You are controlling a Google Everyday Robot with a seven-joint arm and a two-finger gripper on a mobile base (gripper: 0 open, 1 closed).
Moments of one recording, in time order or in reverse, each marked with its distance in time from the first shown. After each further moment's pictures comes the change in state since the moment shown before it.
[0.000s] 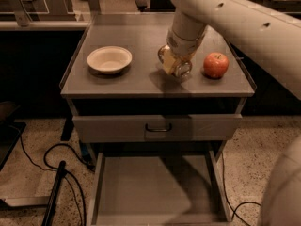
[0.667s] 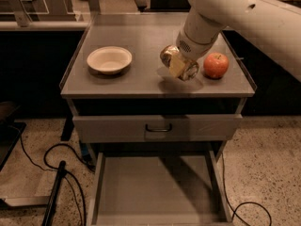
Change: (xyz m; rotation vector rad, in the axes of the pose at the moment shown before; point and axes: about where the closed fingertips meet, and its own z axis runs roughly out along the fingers) arm 0.029 0.006 -0.030 -0.018 -0.073 -0.114
